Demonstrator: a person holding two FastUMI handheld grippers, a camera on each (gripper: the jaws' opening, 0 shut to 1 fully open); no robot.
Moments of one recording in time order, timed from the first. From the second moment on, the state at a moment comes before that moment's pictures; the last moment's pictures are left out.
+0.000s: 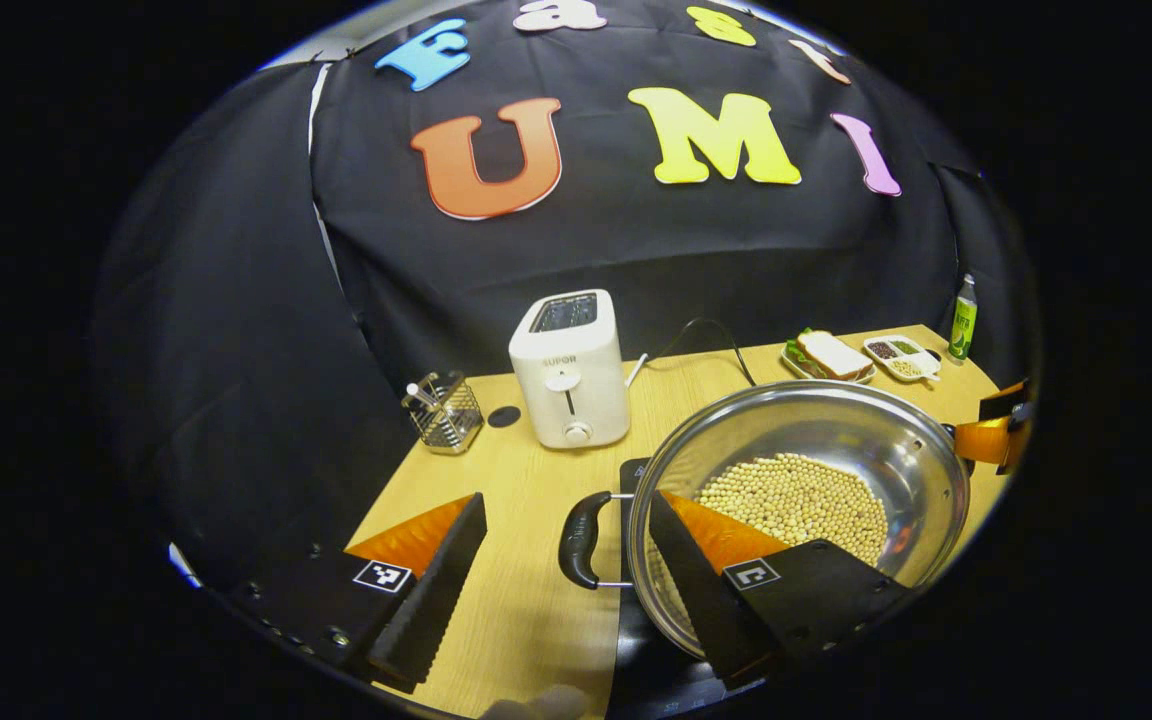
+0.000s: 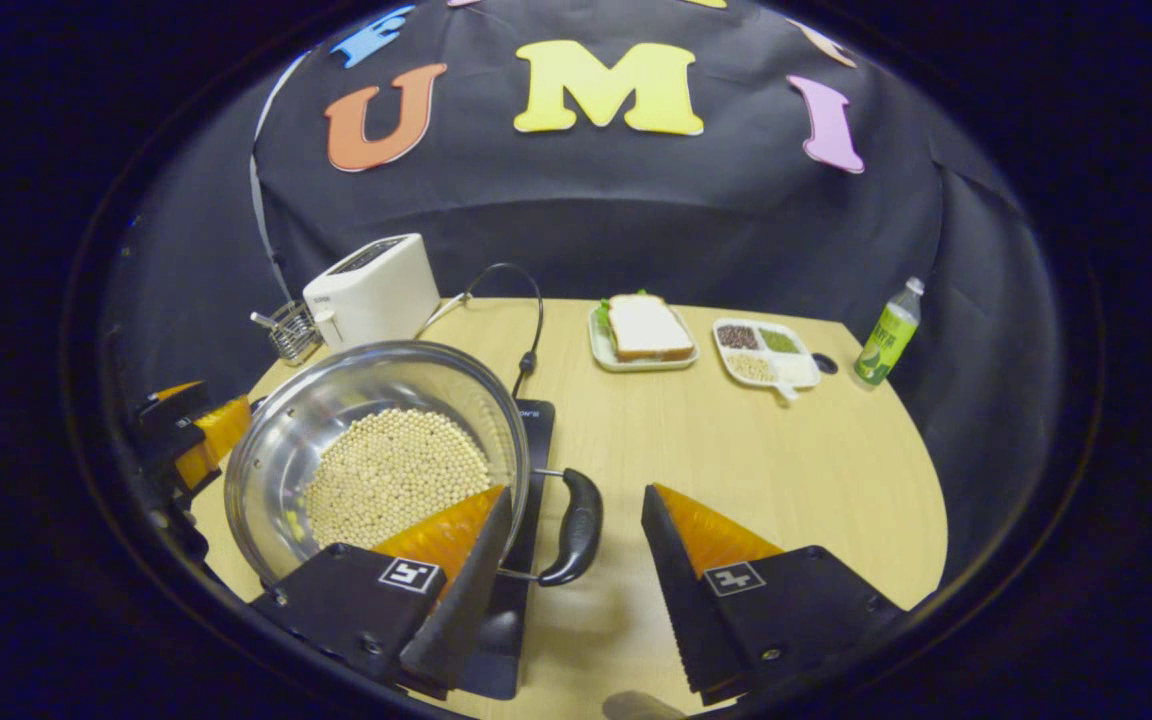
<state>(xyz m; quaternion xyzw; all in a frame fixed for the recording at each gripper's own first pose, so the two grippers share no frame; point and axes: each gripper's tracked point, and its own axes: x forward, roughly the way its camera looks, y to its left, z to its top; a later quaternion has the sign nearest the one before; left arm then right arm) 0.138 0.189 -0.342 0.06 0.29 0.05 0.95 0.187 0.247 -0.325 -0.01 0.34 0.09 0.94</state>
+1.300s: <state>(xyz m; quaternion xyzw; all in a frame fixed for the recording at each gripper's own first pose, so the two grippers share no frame) 0.018 -0.026 -0.028 -0.01 0.08 0.03 1.00 0.053 0.010 -0.037 -0.01 0.08 0.09 0.99</state>
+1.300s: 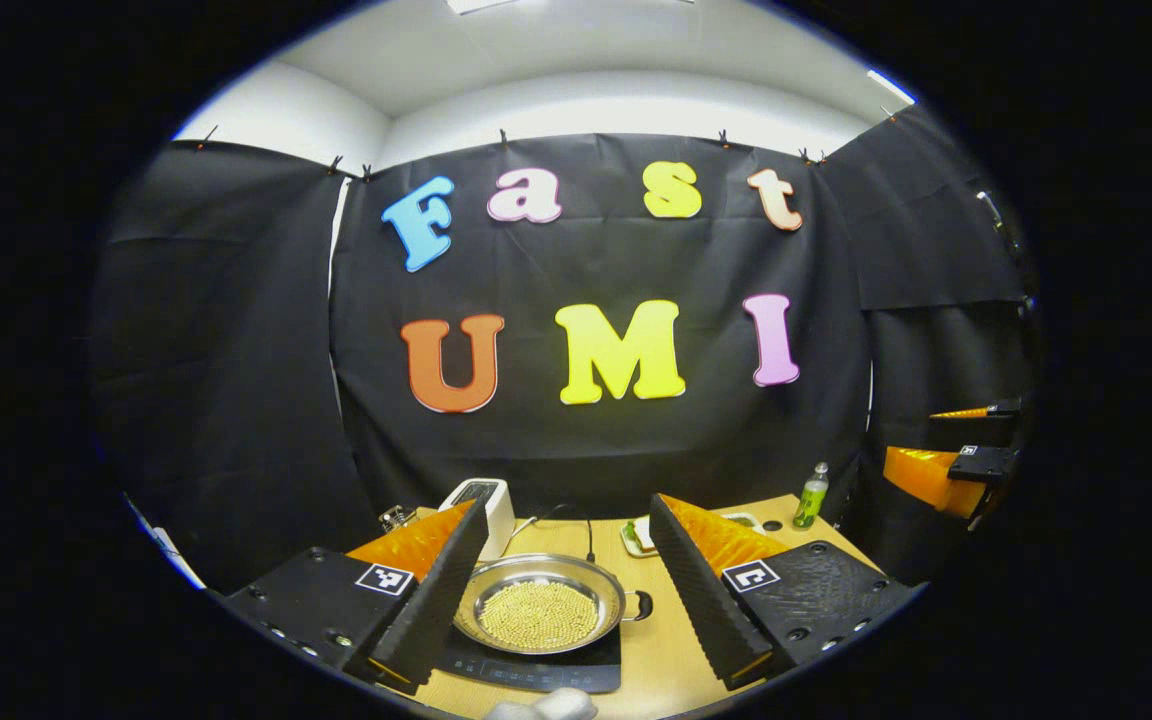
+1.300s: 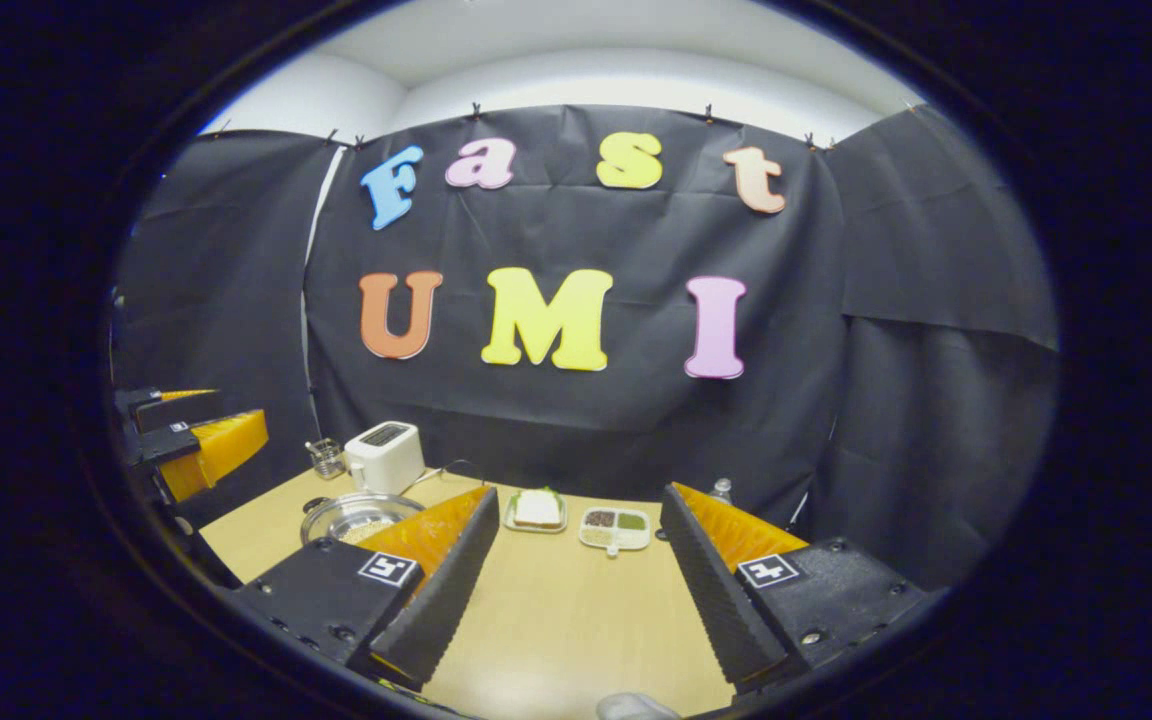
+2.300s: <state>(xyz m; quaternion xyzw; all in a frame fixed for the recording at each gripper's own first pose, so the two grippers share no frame) 0.002 -0.096 0.011 -0.02 0.06 0.02 1.00 0.030 -0.083 0.001 0.03 0.04 0.06 1.00</state>
